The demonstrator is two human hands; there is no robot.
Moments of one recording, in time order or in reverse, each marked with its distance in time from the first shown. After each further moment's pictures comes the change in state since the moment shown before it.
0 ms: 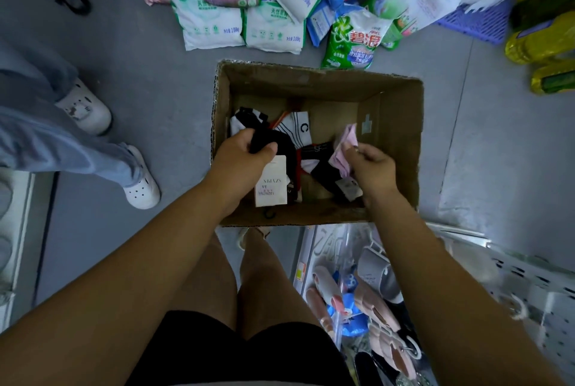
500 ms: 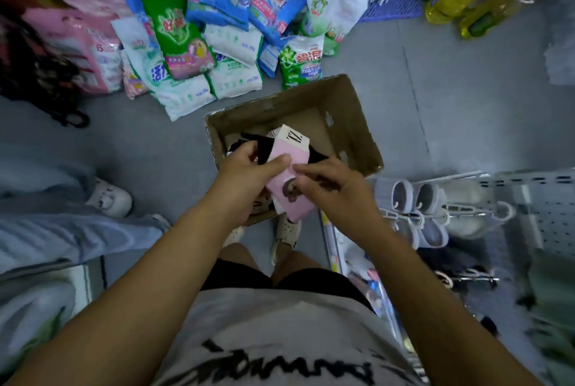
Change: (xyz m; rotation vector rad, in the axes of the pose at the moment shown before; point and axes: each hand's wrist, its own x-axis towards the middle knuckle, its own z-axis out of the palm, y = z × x) left_hand -0.102 0.081 -0.005 -0.090 -0.290 -0.013; right_hand -0.205 -0.040 -0.005 -0.166 -0.134 -0.515
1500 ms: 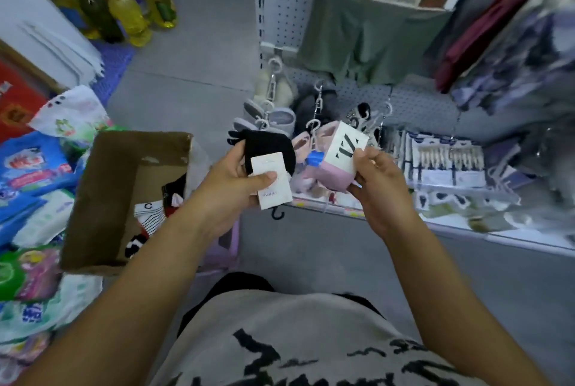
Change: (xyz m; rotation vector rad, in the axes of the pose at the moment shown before) left_hand -0.162 -0.065 0.124 0.813 -1.024 -0.087; right_hand -0.342 0.034 0.046 1.061 1.480 0.264
